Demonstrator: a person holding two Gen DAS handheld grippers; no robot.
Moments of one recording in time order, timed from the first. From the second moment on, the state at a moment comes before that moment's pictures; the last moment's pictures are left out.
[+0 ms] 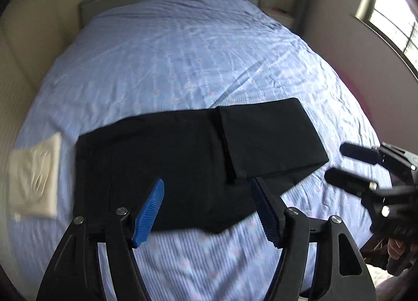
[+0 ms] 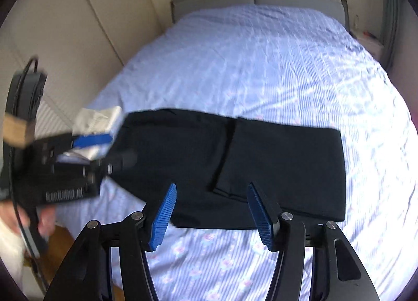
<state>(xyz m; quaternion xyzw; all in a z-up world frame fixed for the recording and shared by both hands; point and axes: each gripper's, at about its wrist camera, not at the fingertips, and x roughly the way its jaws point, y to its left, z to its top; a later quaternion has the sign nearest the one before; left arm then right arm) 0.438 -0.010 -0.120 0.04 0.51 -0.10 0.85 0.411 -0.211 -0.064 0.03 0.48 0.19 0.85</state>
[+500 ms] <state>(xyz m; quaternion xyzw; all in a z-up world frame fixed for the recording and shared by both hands) 0.345 0.079 -0.064 -0.05 0.48 -0.01 0.88 0.361 -0.130 -0.013 -0.01 0.43 0.25 0.87</state>
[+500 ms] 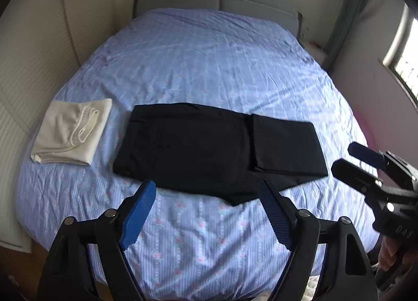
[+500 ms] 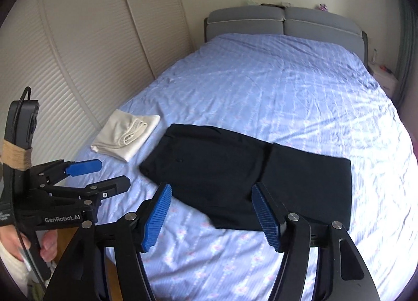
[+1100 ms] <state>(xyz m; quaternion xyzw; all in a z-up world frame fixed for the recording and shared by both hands) 0.402 0.281 -0.162 -0.13 0.52 -0.01 0.85 0.402 0.072 -0.080 -0.07 0.51 0.20 0.83</state>
